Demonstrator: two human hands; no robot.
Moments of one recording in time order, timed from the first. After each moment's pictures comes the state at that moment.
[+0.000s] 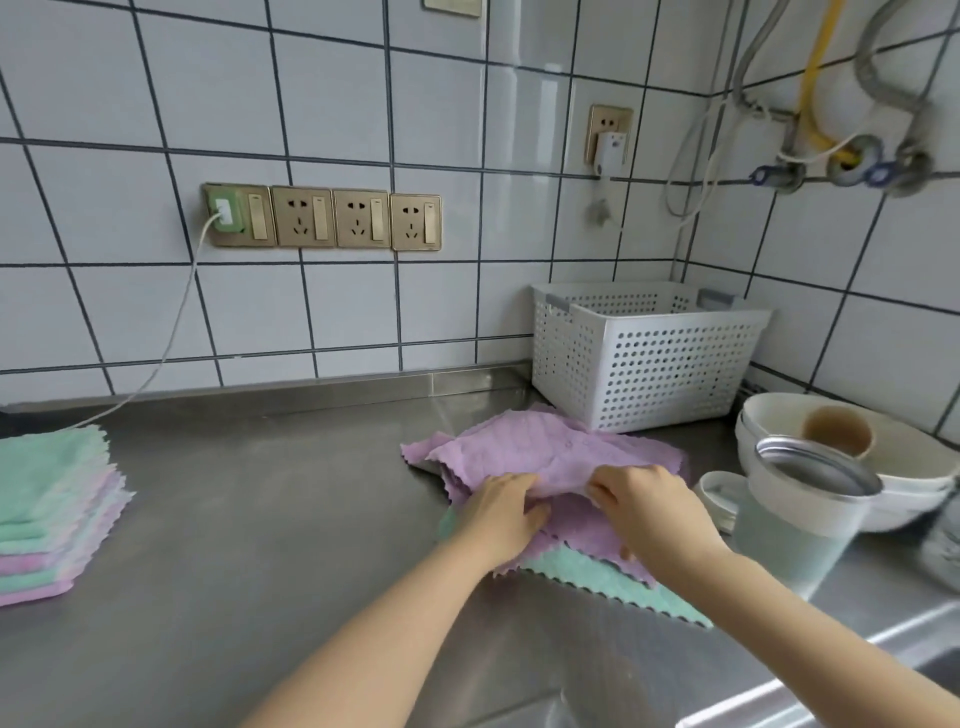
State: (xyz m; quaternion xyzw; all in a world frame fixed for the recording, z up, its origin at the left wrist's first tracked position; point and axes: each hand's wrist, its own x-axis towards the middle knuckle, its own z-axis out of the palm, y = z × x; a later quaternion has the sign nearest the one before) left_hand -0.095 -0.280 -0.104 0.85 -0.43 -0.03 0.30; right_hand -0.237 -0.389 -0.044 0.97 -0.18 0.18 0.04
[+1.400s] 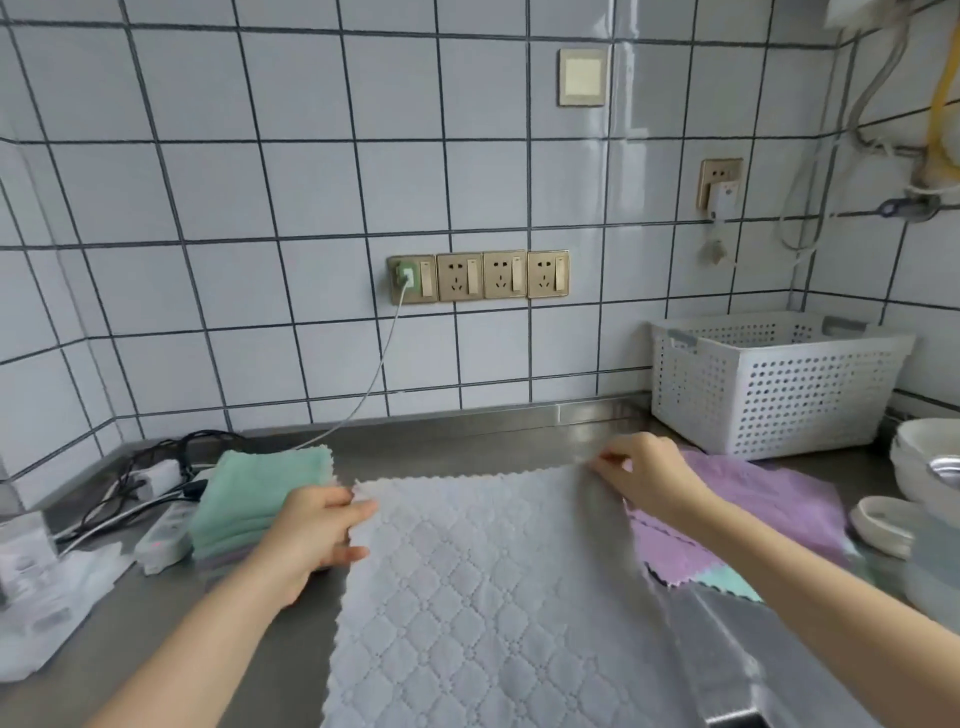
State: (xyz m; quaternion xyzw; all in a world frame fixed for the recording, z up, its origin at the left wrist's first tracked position) left_hand -0.045 0.071 -0.017 0.77 -0.07 -0.07 0.63; right_hand -0.154 -0.261 -0.002 0.95 -0.10 0.25 -0.17
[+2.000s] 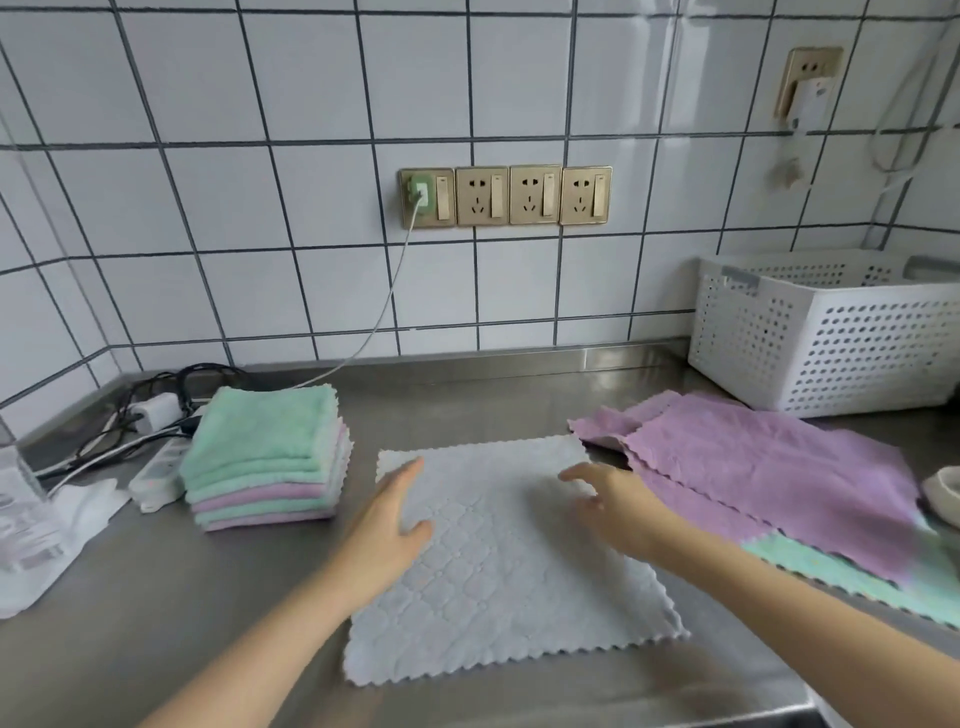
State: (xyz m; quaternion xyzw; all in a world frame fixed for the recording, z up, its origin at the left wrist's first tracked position) left_hand -0.031 0.039 -0.105 0.90 -0.27 0.02 0.35; right_hand -0.113 -0.233 -0.091 0.97 -0.05 0.06 -0.21
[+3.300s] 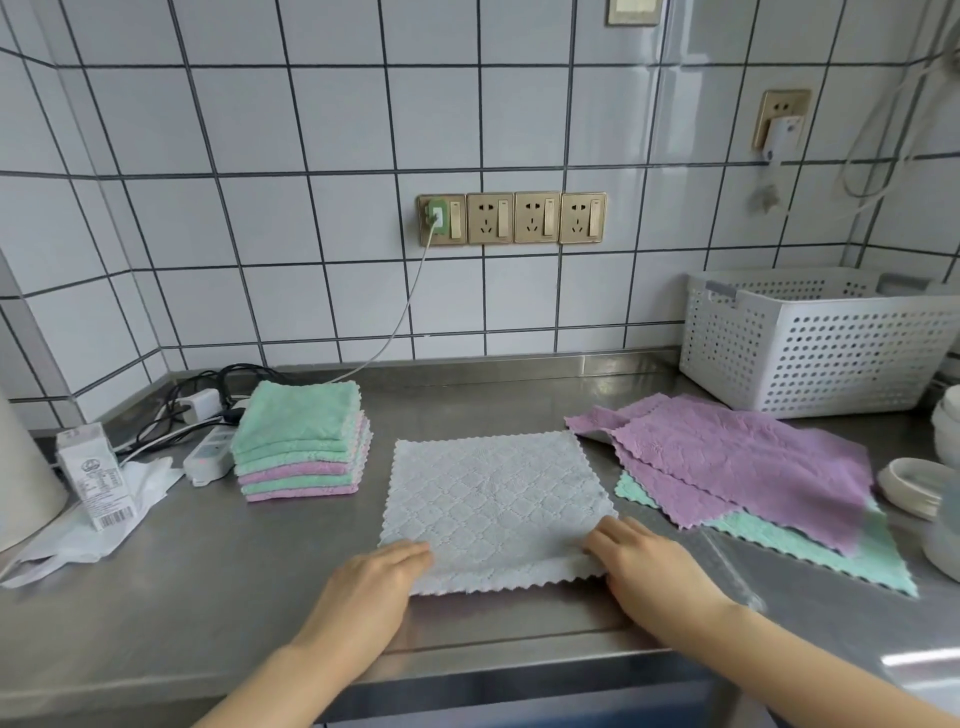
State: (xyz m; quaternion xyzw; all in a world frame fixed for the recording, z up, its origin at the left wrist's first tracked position) left_hand -0.114 0.088 -0.132 0.92 -0.35 0.16 0.11; right_hand -0.206 -0.218 -0.131 0.97 0.07 0.21 0.05
